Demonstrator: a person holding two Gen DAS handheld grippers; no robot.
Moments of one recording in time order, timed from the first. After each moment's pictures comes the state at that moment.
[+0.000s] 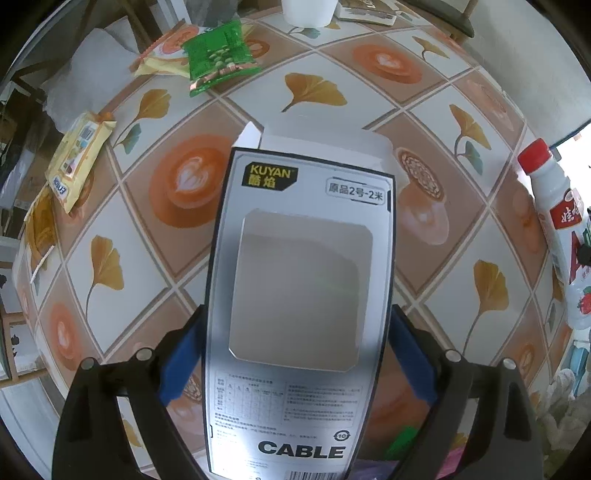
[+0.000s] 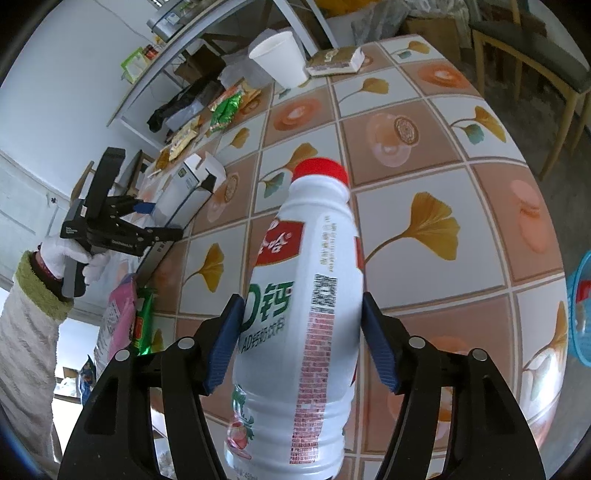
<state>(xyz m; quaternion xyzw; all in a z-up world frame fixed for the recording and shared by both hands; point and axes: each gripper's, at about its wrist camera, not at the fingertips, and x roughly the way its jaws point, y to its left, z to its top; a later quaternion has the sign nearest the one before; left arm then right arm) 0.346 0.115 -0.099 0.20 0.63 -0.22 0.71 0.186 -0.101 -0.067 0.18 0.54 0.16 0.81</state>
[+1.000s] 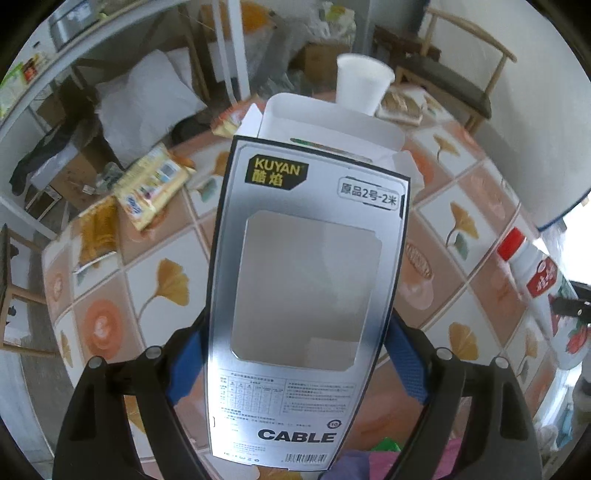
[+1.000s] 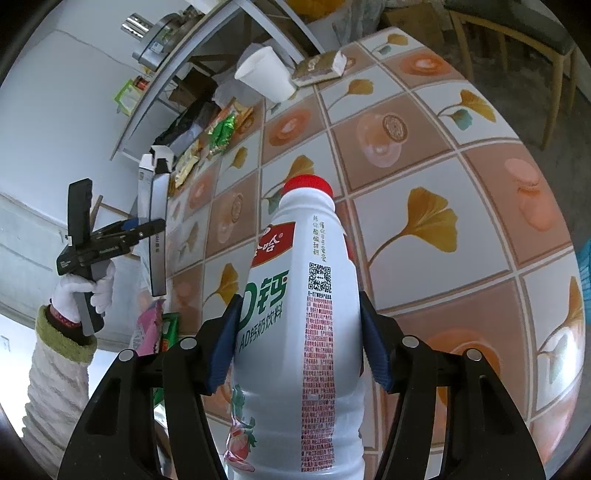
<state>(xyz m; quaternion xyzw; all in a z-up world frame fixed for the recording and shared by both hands) 0.321 0.151 -0.024 0.12 0.54 -0.17 0.81 0.179 -0.114 -0.063 0.26 0.52 0.15 0.80</state>
